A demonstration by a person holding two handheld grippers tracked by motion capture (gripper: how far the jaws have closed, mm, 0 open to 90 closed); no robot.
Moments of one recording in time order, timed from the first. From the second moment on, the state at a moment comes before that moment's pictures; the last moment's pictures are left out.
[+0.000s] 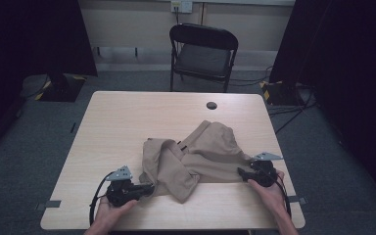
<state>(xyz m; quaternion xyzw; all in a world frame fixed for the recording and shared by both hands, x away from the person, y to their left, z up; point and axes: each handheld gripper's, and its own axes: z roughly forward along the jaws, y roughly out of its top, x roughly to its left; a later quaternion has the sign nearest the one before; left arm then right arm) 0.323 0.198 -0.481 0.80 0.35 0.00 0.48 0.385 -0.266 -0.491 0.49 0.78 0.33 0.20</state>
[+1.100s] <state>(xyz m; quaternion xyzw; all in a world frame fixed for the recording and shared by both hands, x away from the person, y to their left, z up) 0.449 0.221 -0.467 0.73 0.49 0.06 0.48 0.428 -0.161 -0.467 0.43 0.79 0.41 0.16</state>
